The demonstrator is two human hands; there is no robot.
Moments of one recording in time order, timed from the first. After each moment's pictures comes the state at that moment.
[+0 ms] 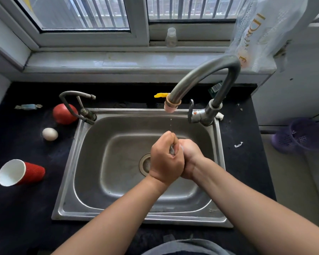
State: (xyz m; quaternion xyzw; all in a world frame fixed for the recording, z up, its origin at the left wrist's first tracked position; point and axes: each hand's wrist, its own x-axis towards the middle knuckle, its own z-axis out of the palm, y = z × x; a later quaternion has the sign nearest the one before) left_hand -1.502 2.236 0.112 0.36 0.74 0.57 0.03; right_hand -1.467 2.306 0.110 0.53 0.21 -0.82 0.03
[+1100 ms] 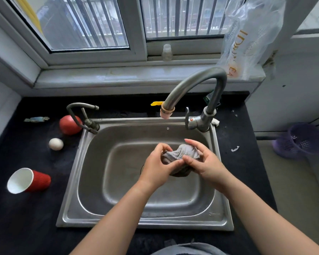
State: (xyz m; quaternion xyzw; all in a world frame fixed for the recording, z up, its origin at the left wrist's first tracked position) left_hand -1.514 2.209 0.109 0.25 0.79 0.45 0.33; right_hand -1.394 2.328 0.104 0.31 0.57 -0.75 -0.08
